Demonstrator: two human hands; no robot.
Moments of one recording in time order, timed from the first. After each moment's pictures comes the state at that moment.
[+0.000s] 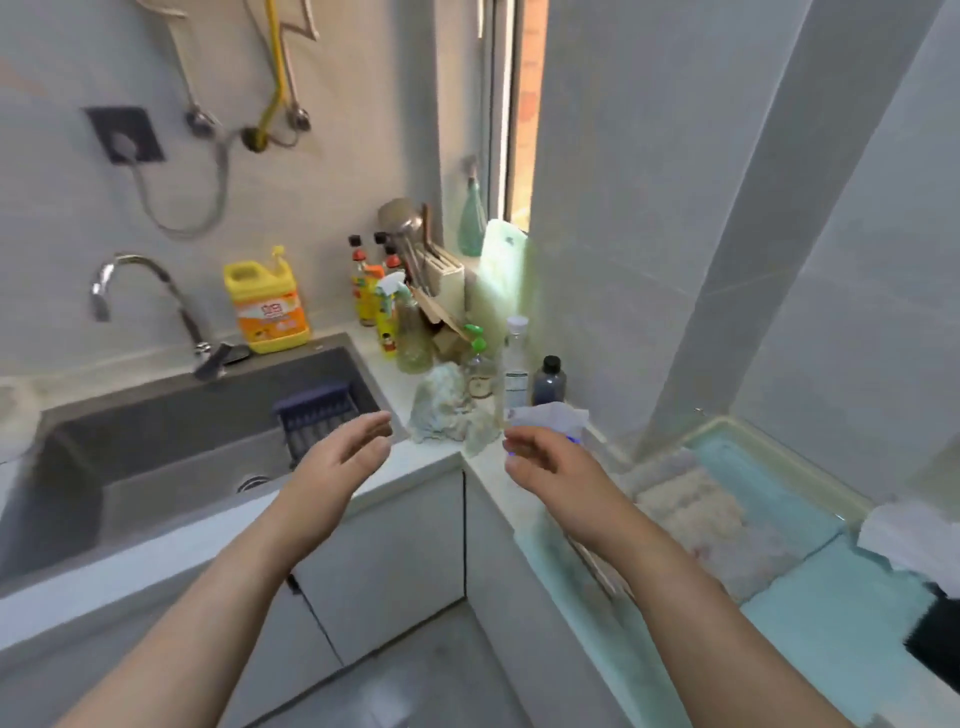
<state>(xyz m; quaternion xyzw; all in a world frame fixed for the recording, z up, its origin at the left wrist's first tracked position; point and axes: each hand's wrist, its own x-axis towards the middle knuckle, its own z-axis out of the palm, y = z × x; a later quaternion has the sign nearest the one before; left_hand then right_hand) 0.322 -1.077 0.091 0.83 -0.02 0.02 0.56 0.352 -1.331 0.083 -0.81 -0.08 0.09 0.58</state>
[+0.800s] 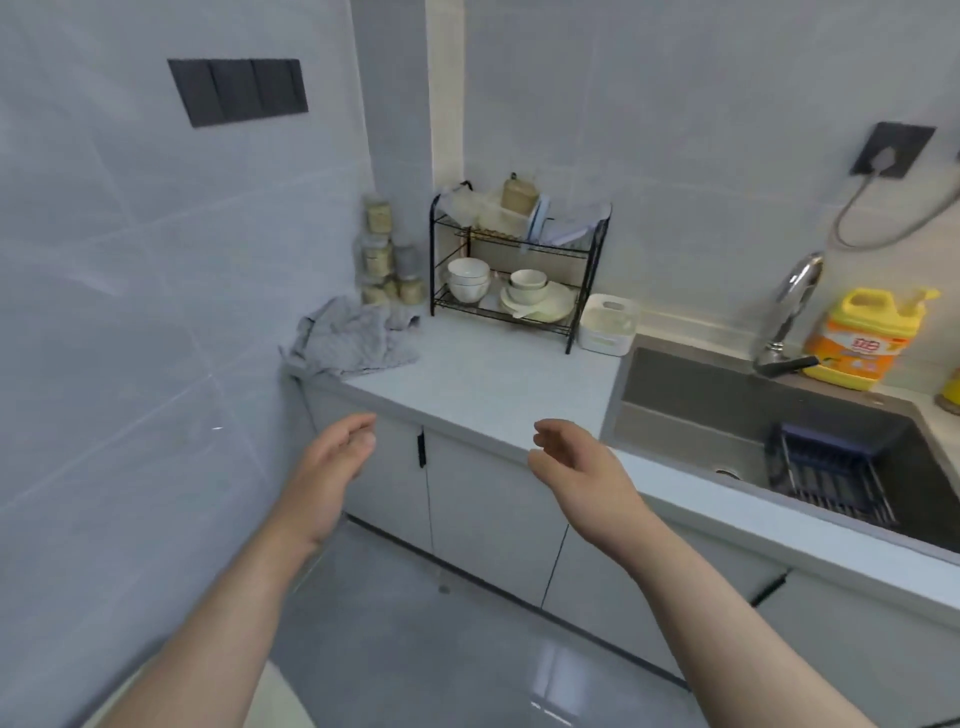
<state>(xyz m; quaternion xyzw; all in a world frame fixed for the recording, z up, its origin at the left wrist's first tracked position) -0.183 -0.642 0.072 0.64 0.39 0.36 0.56 0.042 -0.778 0.089 -0.73 -0.43 0.29 0.44</state>
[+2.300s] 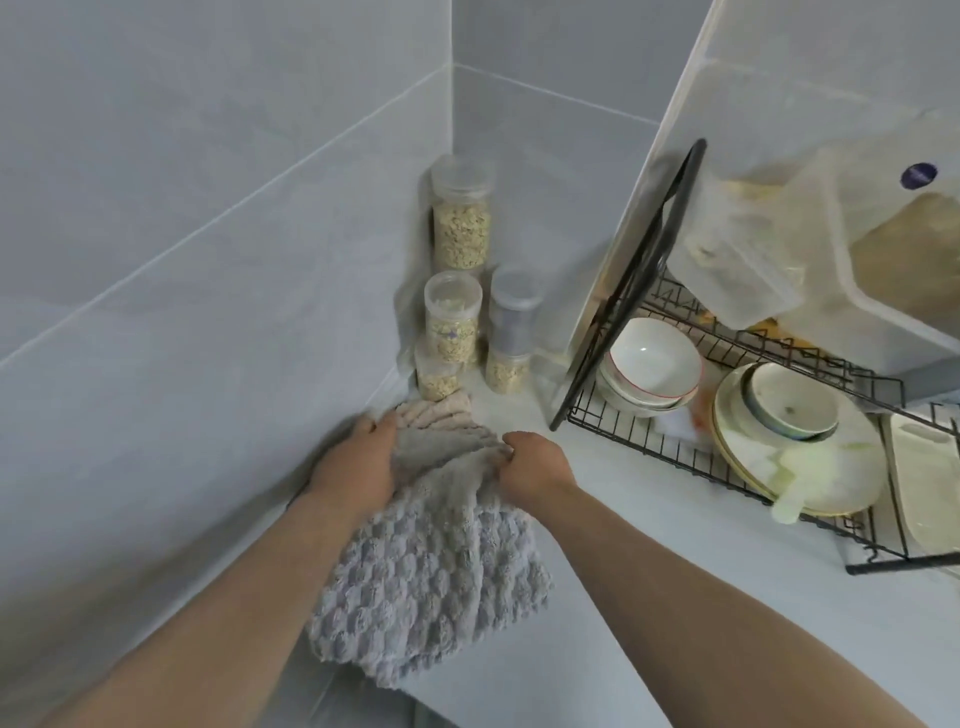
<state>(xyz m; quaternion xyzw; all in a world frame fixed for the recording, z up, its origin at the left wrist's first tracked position) -0.034 0.062 -0.100 0.83 0.51 -0.09 0.23 0.161 -0.032 -0.098 -0.84 -0.43 0.33 0.06</state>
